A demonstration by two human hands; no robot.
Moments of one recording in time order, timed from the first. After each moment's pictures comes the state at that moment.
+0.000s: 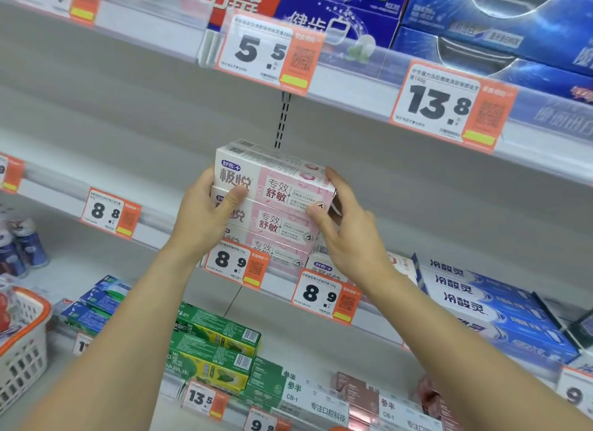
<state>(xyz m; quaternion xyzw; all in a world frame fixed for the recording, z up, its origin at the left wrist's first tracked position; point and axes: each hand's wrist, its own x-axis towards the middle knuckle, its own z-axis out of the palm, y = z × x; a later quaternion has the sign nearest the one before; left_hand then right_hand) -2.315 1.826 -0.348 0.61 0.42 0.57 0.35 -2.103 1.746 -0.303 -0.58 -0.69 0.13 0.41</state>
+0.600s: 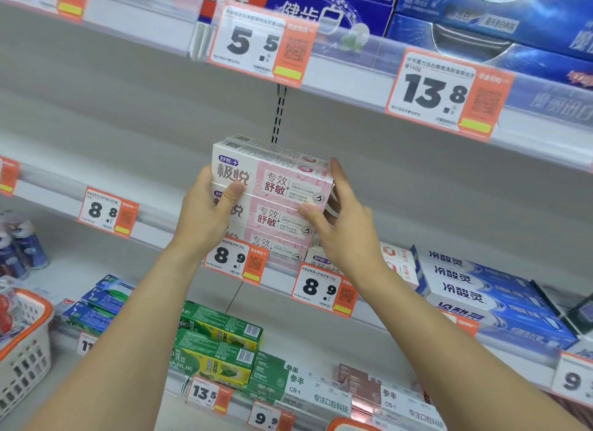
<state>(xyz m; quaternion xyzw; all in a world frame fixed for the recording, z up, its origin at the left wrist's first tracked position) -2.307 1.825 -0.350 0.60 0.44 0.57 0.34 -2.106 1.749 -0.311 -0.59 -0.65 0.15 0.45</state>
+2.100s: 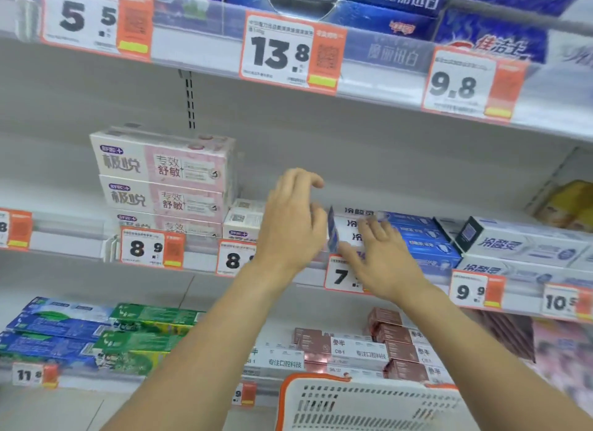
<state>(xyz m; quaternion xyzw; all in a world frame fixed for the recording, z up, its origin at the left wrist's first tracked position) -2.111 1.710 -0.329 0.78 0.26 0.53 0.18 -1.941 1.630 -0.356 -0.82 -0.57 -0.03 0.05</state>
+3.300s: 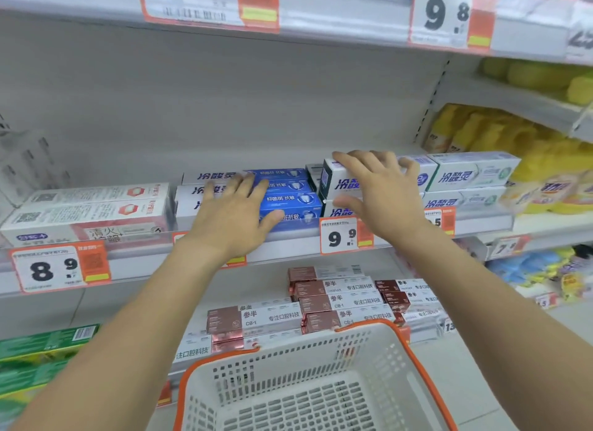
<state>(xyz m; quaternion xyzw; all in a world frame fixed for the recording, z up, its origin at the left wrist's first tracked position) -1.961 1.677 -0.364 0.94 0.31 0.09 -0.02 -1.756 1.523 -0.333 -0.80 -0.53 -0.26 0.10</state>
